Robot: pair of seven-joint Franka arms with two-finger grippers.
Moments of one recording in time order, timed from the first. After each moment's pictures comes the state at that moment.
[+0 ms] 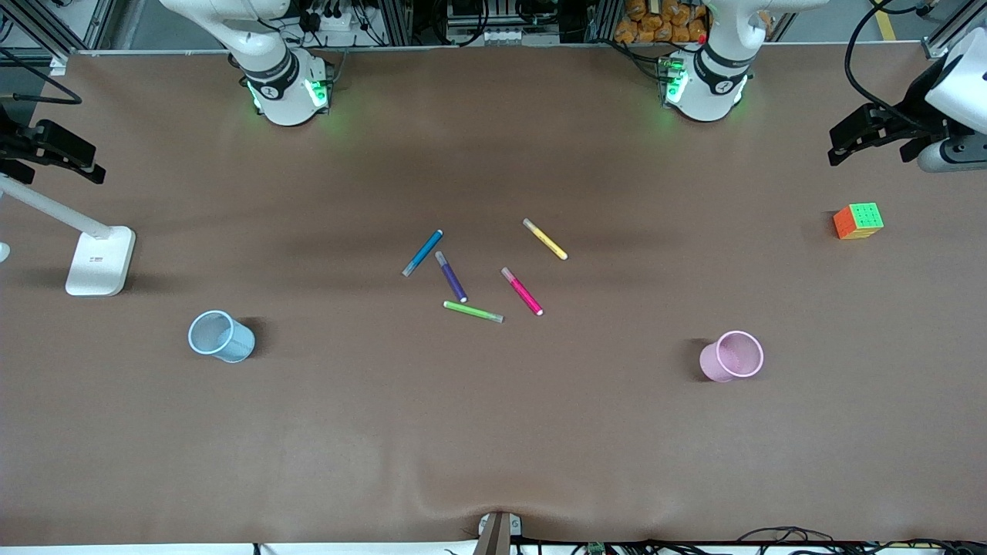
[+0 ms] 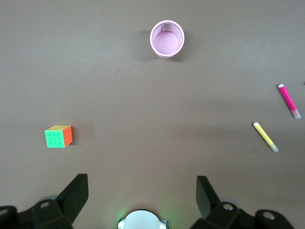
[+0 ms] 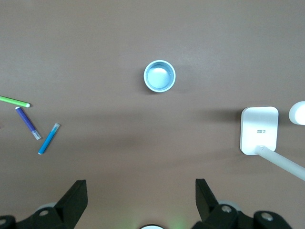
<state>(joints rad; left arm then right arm) -0.07 -0.12 -0.03 -1.63 0.03 1.48 -0.13 -0.09 -0.04 0.04 -1.50 0.02 1.42 -0.03</state>
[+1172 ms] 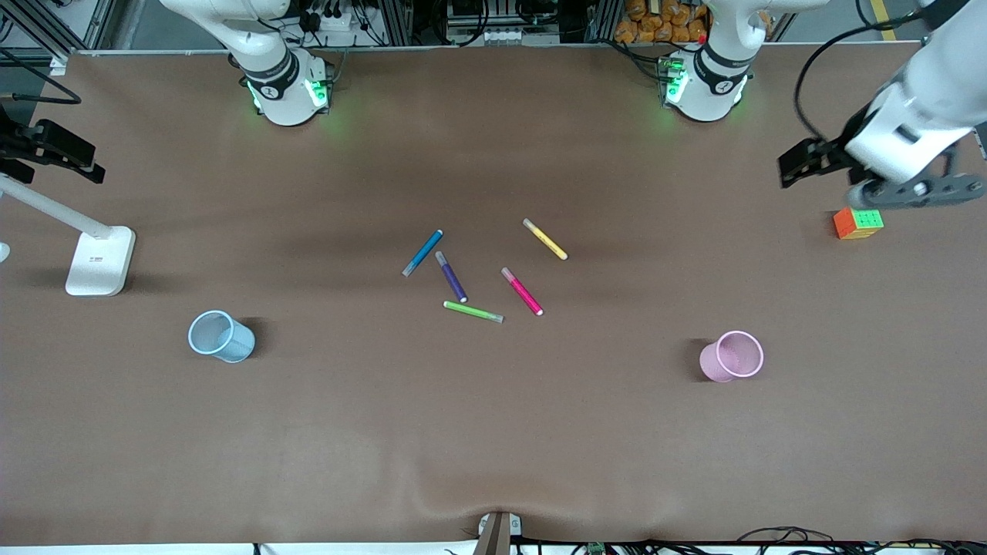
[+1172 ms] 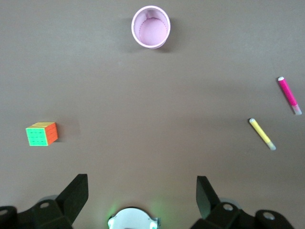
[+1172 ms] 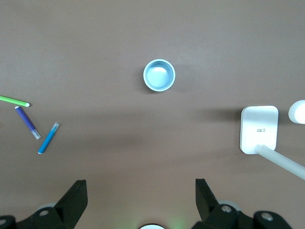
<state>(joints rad) -0.08 -0.02 -0.12 -1.65 0.03 1.51 -0.24 -0.09 -0.04 0.04 -1.50 0.02 1.42 -0.03</state>
